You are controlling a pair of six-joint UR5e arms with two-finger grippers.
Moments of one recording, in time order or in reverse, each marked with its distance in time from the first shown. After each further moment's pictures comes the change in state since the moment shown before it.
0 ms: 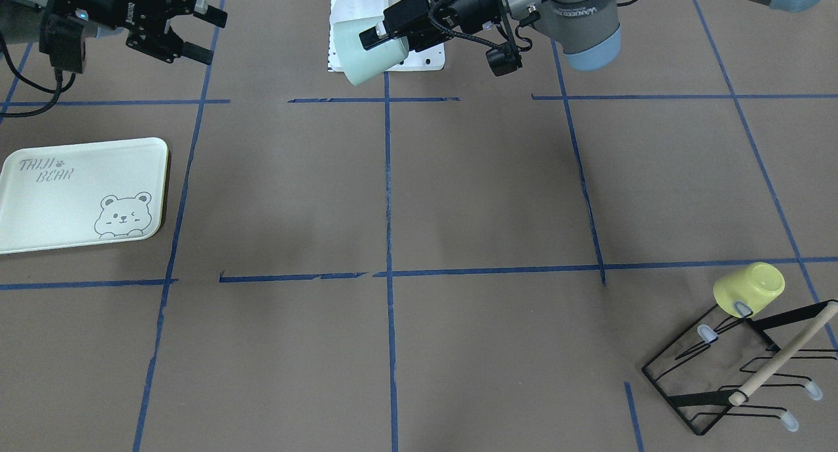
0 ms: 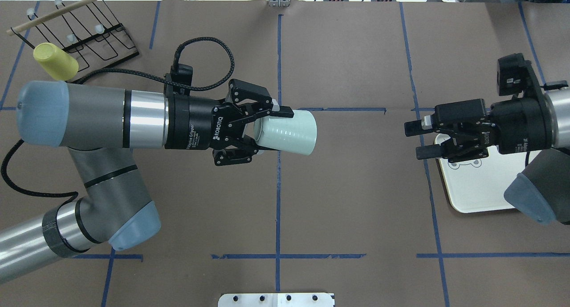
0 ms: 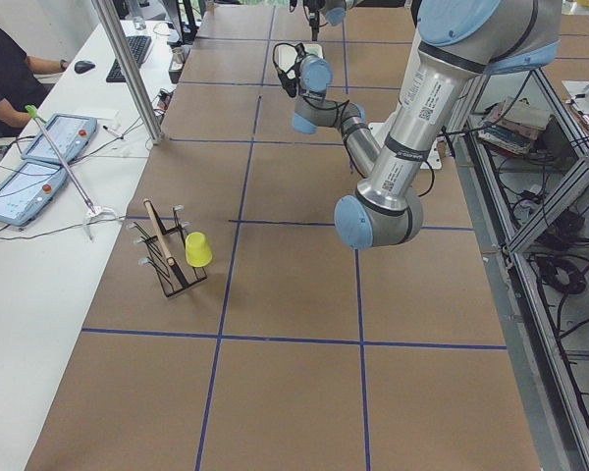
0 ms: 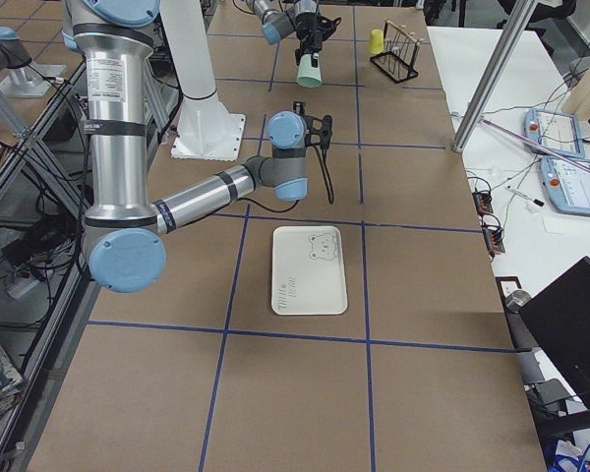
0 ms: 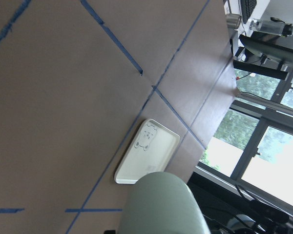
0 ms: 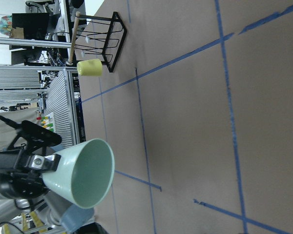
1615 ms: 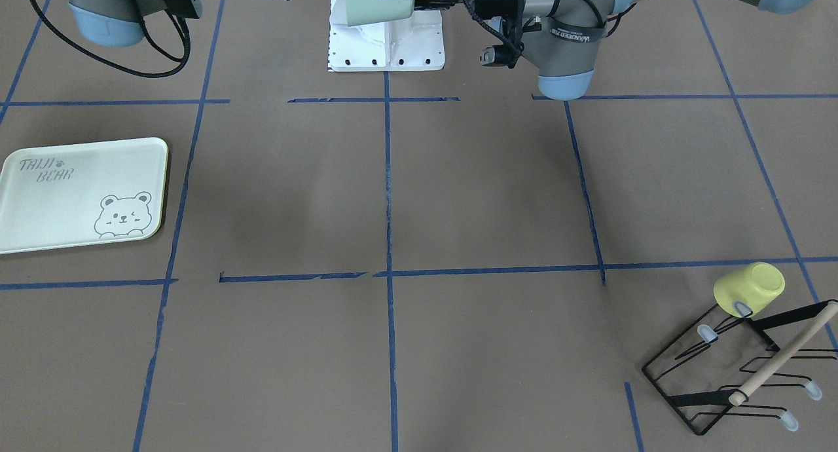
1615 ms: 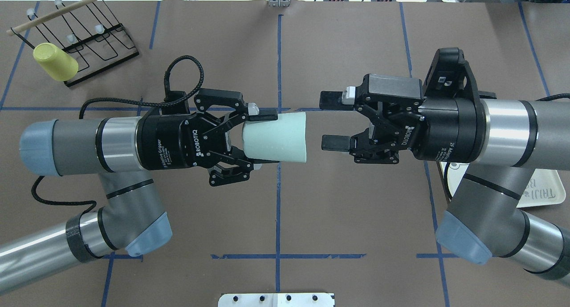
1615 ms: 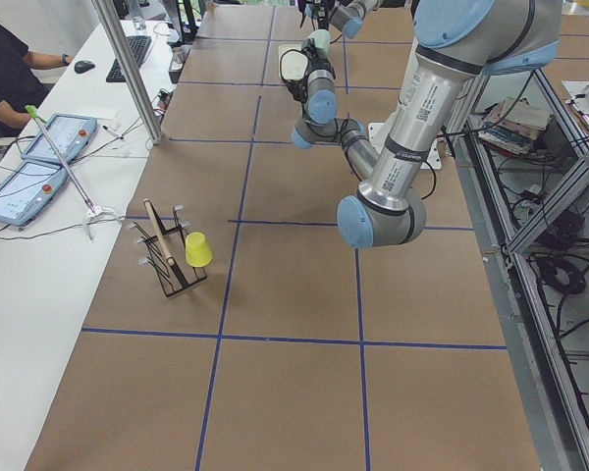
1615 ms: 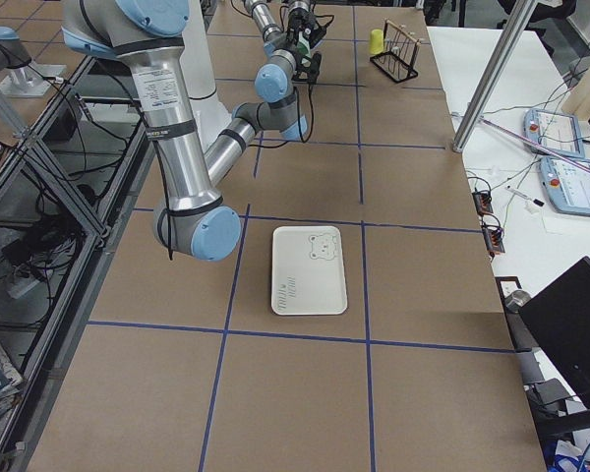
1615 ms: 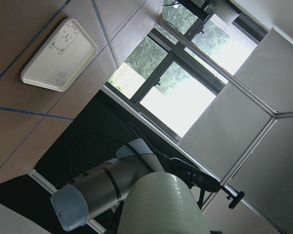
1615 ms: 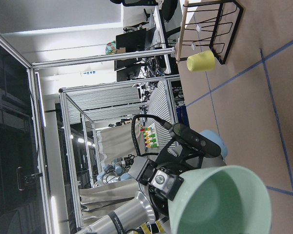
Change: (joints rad) left arm 0.057 -0.003 0.102 -0.479 0.098 -0.278; right arm -0.222 0.196 0.047 0.047 -0.433 0.129
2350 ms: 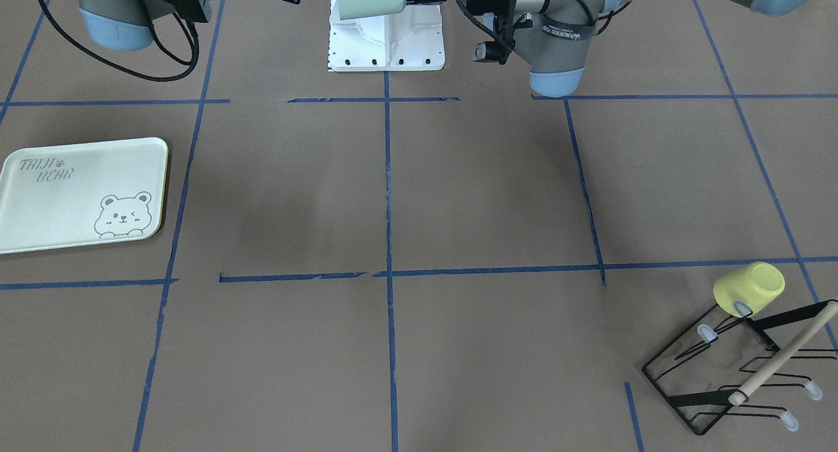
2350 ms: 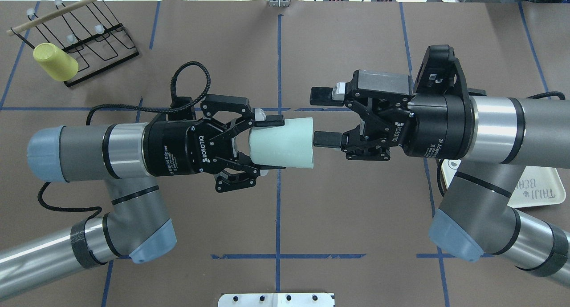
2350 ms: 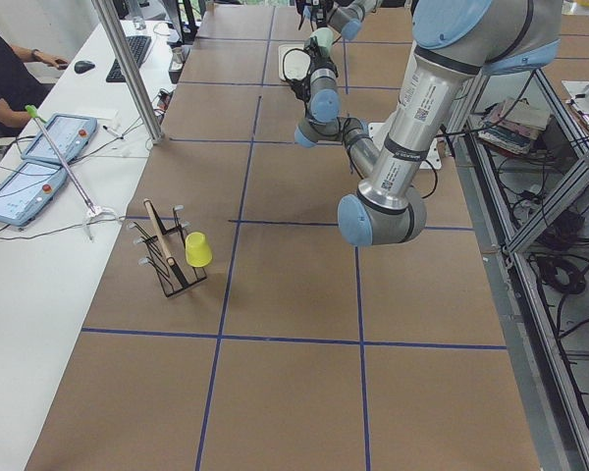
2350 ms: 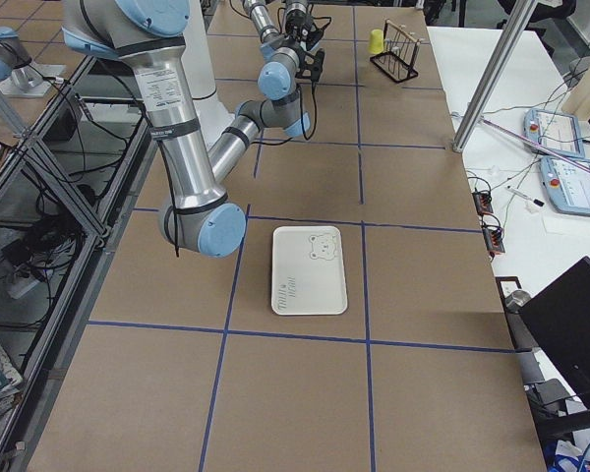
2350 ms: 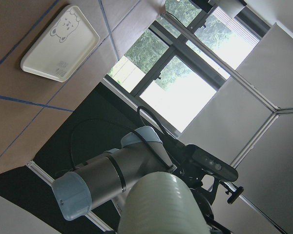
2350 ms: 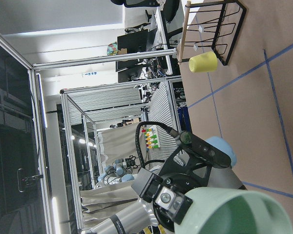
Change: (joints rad) left arm 0.025 -0.009 0.000 0.000 0.023 0.000; right arm -0.008 0.020 -0.016 -0.003 -0.005 -0.001
